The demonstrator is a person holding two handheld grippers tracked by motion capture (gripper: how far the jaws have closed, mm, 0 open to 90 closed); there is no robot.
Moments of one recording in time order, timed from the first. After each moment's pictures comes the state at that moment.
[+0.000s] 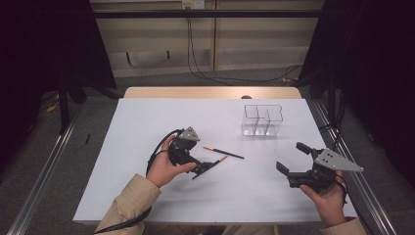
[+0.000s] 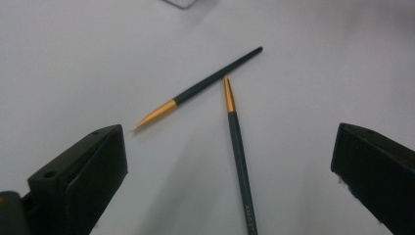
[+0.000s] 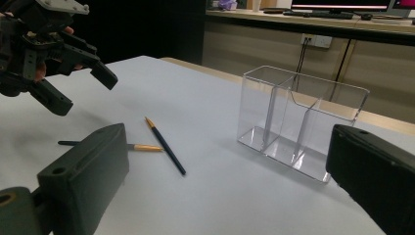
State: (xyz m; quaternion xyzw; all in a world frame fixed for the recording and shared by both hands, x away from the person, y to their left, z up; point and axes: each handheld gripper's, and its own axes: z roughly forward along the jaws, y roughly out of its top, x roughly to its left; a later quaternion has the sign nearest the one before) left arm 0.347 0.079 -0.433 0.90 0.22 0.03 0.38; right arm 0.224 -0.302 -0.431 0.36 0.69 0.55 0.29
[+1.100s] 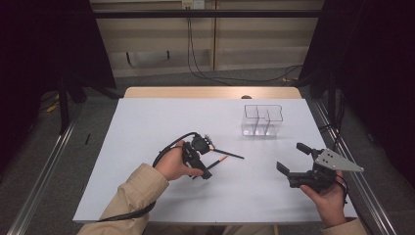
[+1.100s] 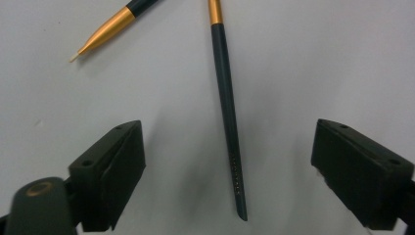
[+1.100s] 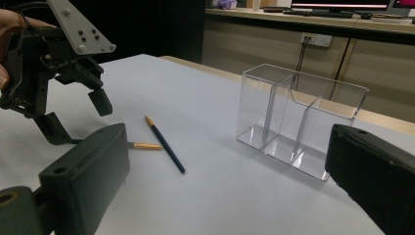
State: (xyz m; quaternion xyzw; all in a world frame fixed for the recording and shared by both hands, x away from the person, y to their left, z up) left arm 0.352 0.042 -0.439 0.96 0.21 -0.02 0.17; right arm 0.223 -0.303 -0.432 0.37 0.69 0.55 0.29
